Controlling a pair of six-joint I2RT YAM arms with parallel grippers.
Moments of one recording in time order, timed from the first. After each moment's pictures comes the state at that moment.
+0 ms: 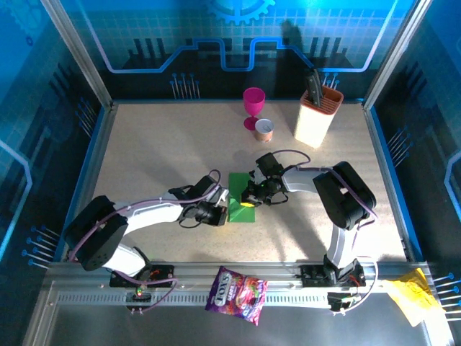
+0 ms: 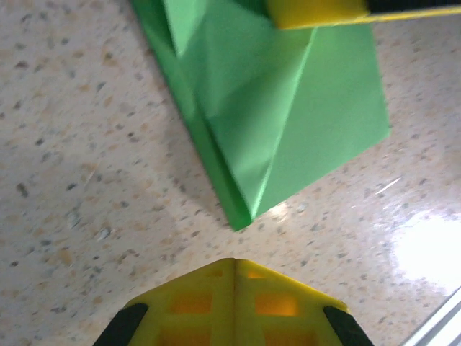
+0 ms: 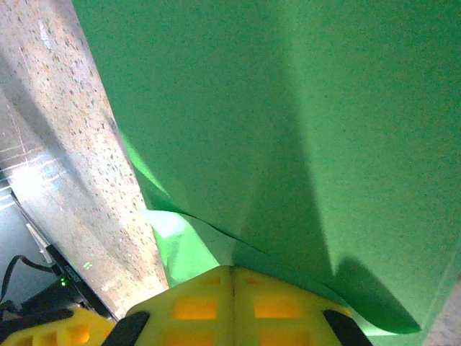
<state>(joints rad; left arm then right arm) -0.73 1.48 0.71 -0.33 0.29 -0.51 0.54 1.86 0.95 -0.27 -0.61 0.74</state>
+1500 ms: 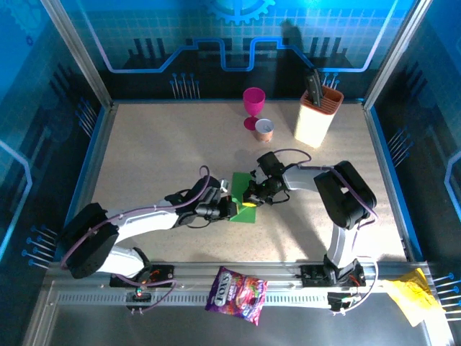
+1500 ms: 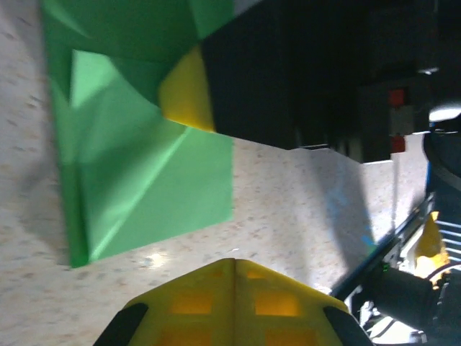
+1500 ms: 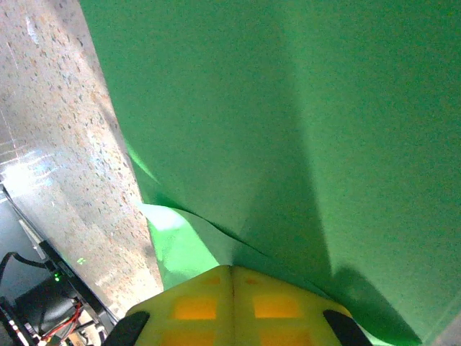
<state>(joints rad) -0.80 1.40 0.63 -0.01 0.28 -1.03 0.52 1.86 0.96 -0.33 -0.61 0.70</state>
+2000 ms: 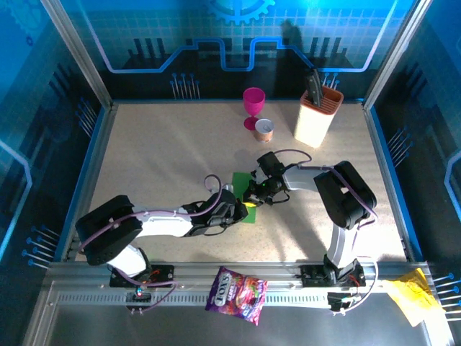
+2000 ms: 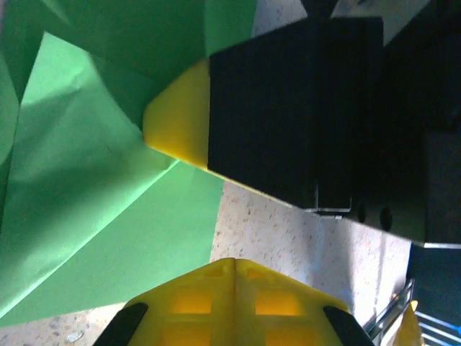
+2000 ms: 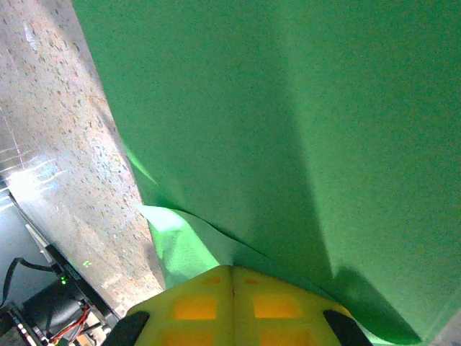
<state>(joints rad) -0.95 1.55 0.60 0.26 -0.01 -1.31 0.52 1.86 0.96 -0.33 -0.62 0.72</state>
